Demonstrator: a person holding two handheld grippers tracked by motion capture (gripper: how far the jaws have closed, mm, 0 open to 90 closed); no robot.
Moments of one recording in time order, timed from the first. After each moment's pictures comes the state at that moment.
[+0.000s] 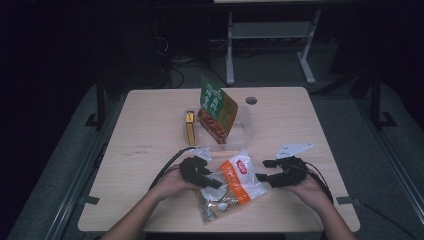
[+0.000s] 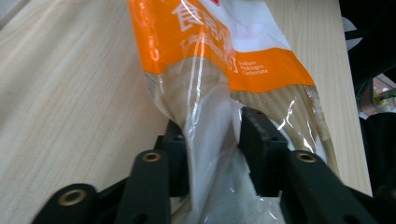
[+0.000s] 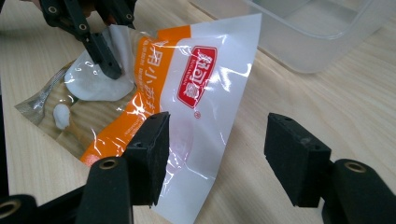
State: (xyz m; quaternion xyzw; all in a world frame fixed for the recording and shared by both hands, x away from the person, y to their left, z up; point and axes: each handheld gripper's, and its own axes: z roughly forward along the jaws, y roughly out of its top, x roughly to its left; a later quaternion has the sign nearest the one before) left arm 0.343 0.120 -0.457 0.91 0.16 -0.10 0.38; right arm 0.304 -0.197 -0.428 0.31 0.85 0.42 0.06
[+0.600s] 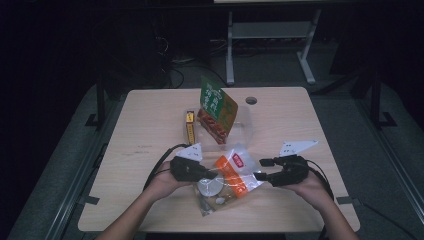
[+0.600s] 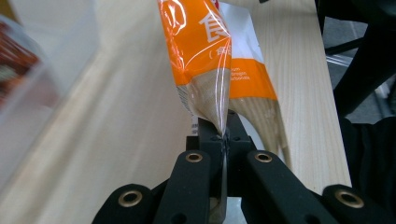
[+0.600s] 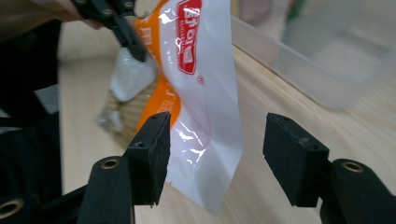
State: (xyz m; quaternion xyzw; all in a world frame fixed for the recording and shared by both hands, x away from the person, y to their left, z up) left arm 0.322 0.143 -0.410 0.89 0.11 -0.01 0.44; right arm 0.303 -0.196 -0.411 0.27 0.84 0.47 0.02
